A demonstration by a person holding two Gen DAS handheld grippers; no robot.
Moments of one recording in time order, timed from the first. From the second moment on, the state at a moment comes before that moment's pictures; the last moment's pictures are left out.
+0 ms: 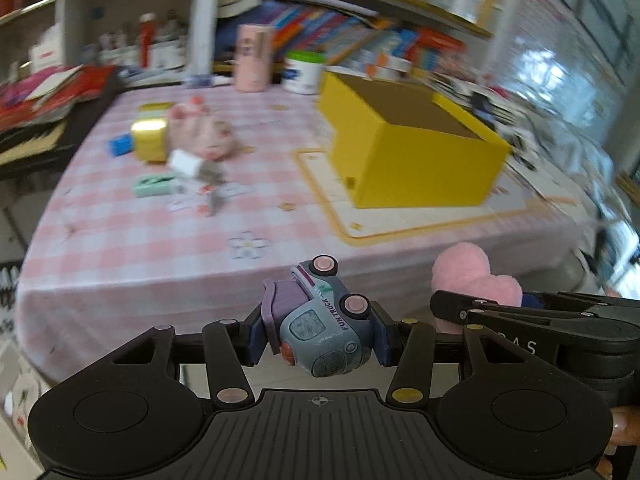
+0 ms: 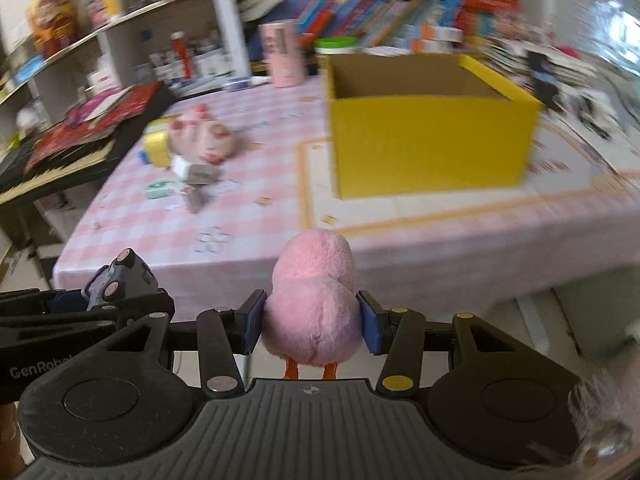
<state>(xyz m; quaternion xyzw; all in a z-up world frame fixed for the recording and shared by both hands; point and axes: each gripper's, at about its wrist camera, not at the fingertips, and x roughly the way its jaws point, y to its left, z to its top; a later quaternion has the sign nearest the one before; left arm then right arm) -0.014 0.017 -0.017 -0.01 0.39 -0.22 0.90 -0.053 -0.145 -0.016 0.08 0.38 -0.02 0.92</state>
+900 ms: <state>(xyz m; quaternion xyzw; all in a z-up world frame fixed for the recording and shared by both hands) -0.005 -0.053 0.001 0.03 0.34 -0.33 0.88 -0.081 -0.215 0.000 0.13 0.36 -0.16 0.91</state>
